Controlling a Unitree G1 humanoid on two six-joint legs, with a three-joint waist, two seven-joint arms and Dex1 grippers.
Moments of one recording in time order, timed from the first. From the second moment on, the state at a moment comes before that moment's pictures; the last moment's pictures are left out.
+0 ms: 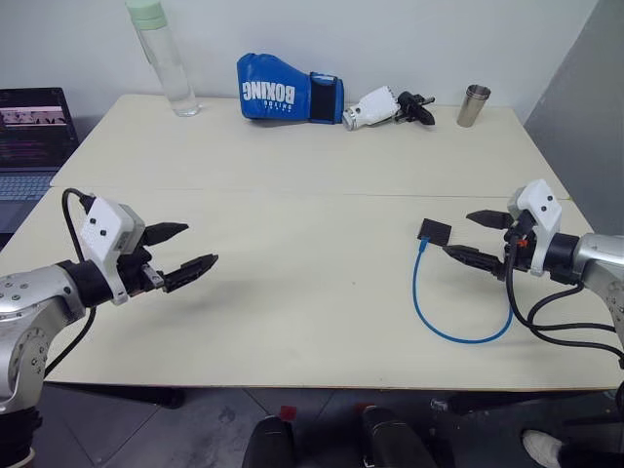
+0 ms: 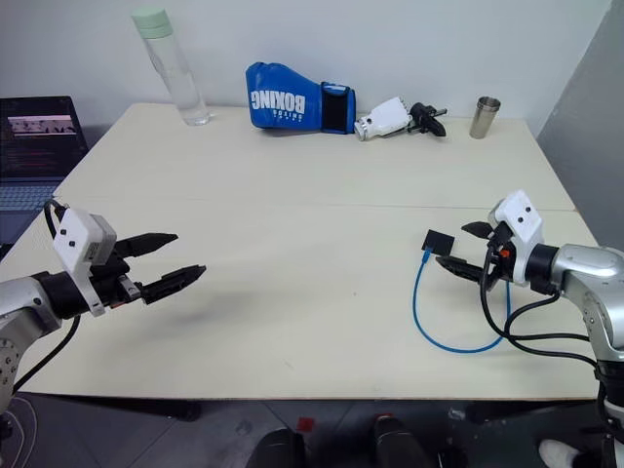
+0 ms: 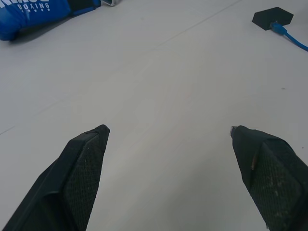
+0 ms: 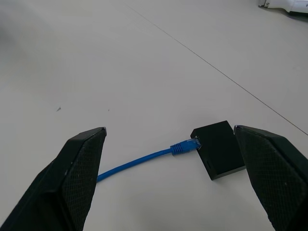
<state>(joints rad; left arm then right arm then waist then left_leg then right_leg) -0.09 0.90 0.42 -0.29 -0.56 0.58 -0.88 -0.39 -0.87 -0.13 -0.17 0.45 0.64 0.90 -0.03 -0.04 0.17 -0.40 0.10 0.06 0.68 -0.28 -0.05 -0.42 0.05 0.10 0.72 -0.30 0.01</state>
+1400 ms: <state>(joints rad) -0.27 0.92 0.13 -0.24 -0.51 0.47 -1.12 -0.16 -0.71 -0.21 -0.43 0.48 0.83 0.62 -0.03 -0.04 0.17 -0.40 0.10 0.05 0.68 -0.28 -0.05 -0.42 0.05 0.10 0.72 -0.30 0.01</state>
